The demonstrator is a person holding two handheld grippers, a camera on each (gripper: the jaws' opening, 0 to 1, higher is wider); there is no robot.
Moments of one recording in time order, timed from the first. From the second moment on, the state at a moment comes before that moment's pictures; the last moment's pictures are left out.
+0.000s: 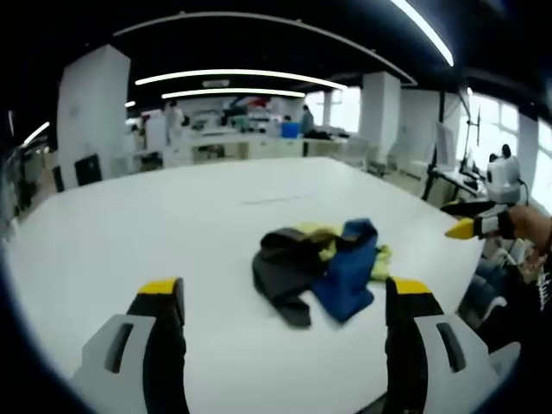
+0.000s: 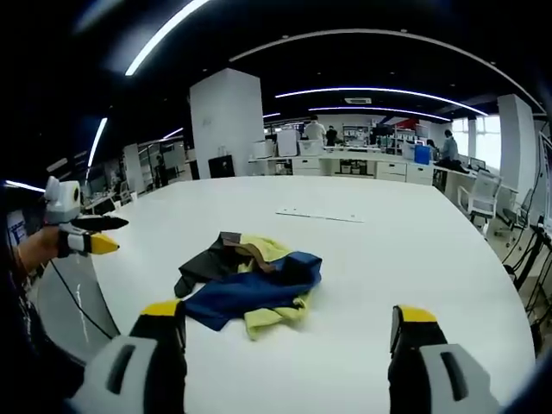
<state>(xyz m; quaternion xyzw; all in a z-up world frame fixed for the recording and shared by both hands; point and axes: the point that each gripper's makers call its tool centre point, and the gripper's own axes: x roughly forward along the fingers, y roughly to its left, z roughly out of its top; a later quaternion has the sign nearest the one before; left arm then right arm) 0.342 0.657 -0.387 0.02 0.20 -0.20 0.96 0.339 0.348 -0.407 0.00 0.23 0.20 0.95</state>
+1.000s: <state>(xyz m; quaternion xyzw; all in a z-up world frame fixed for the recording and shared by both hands) 0.342 0.653 -0.379 0.00 0.18 -0.20 0.96 0.335 0.346 -0.404 -0.01 0.22 0.20 0.95</state>
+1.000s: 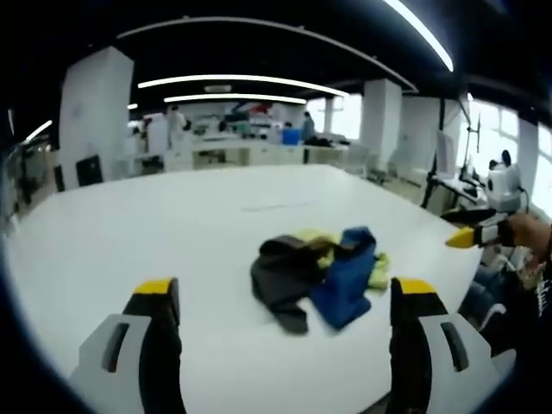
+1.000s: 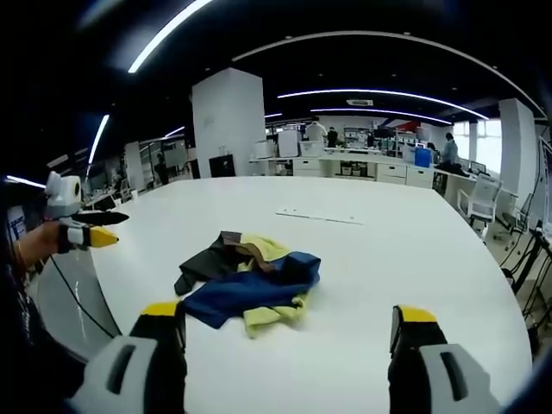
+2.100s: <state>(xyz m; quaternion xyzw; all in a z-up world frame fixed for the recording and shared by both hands) 0.408 0.639 -0.411 0.02 0.17 -0.25 0.95 0.388 0.366 -0.423 -0.04 0.21 0.24 0.95</state>
